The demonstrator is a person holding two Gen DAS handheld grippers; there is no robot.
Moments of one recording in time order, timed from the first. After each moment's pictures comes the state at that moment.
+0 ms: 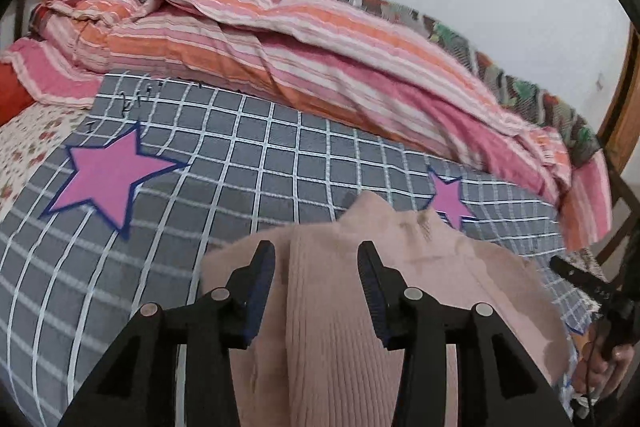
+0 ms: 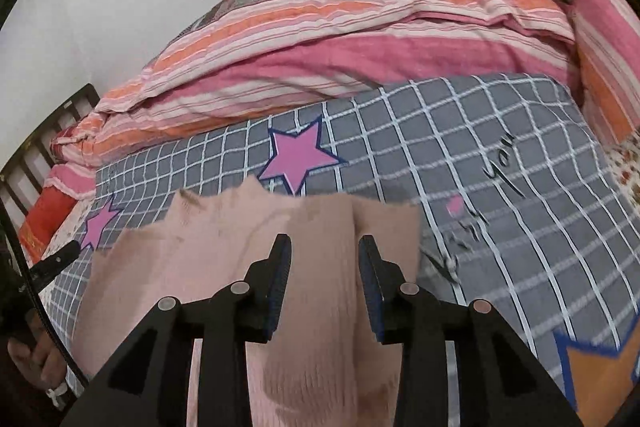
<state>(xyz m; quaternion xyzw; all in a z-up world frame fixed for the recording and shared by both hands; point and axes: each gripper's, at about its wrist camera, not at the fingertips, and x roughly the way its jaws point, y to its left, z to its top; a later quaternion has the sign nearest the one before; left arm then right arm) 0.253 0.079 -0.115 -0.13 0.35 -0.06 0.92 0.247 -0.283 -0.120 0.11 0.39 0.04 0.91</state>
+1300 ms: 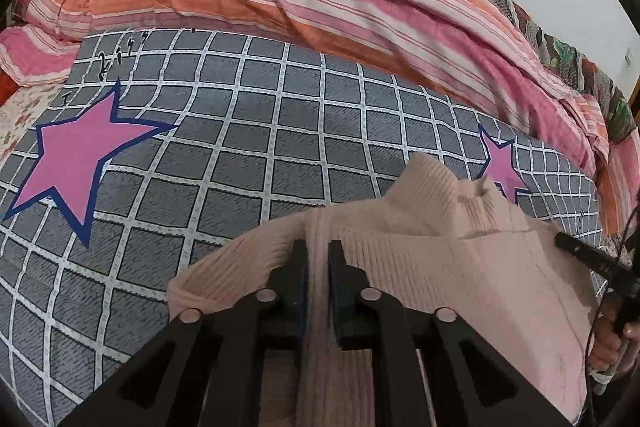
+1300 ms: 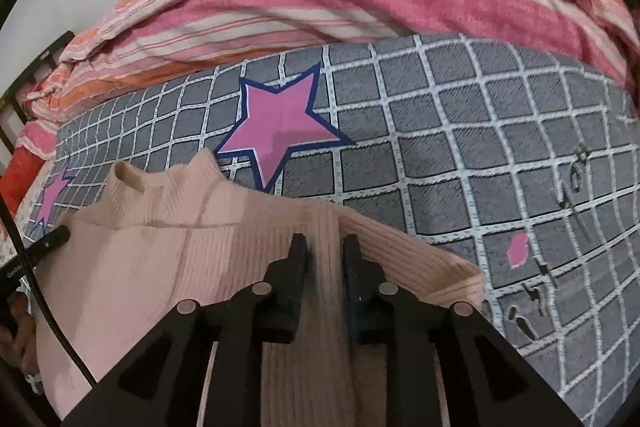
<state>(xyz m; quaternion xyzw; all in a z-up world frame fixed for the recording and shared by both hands) 0.297 0.076 -0.167 -0.11 0.42 -0.04 0.90 0.322 -0.264 -0.176 0.04 0.46 0.04 0.89</state>
